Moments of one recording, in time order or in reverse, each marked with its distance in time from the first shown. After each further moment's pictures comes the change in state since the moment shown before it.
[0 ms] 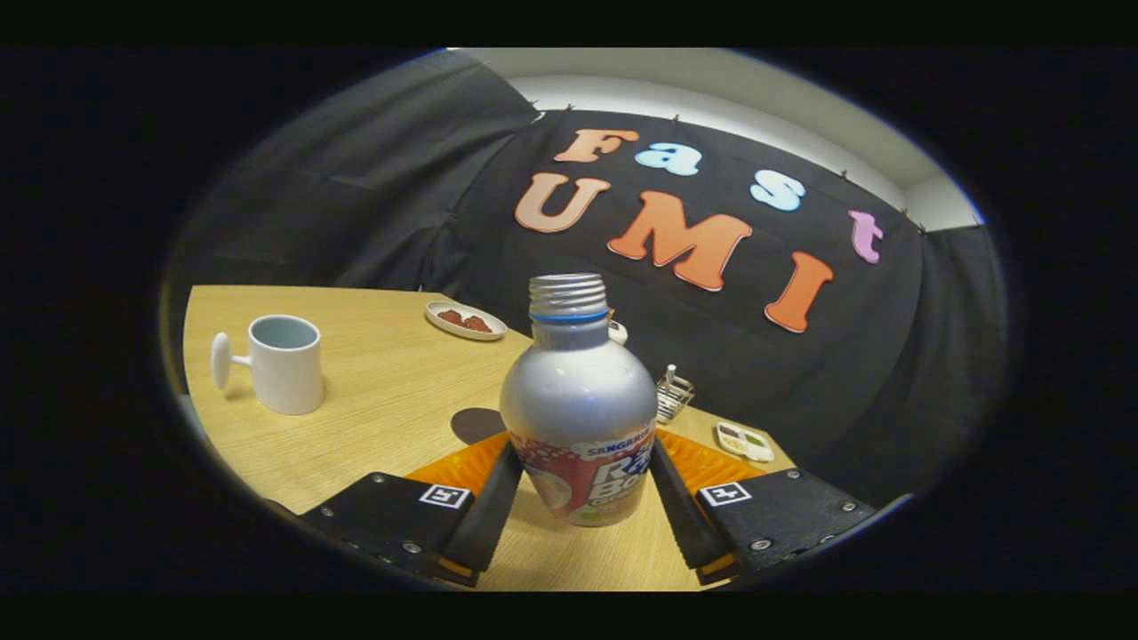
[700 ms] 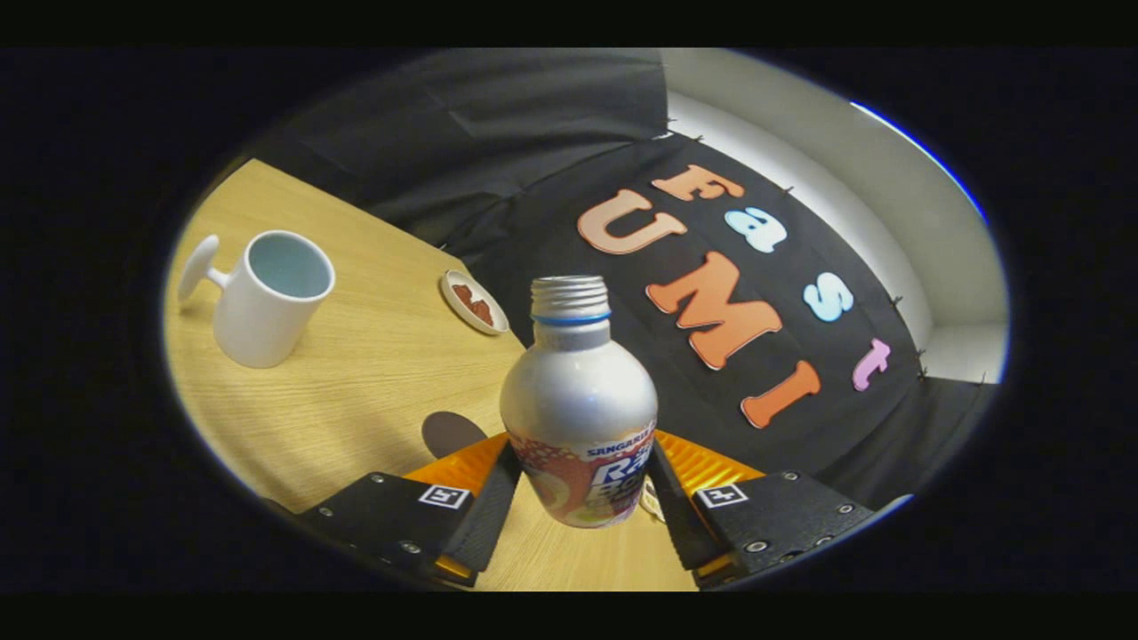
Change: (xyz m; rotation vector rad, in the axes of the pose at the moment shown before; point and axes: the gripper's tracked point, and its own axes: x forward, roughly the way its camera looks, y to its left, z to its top) arm 0.021 0.041 0.042 -0.474 -0.071 -0.060
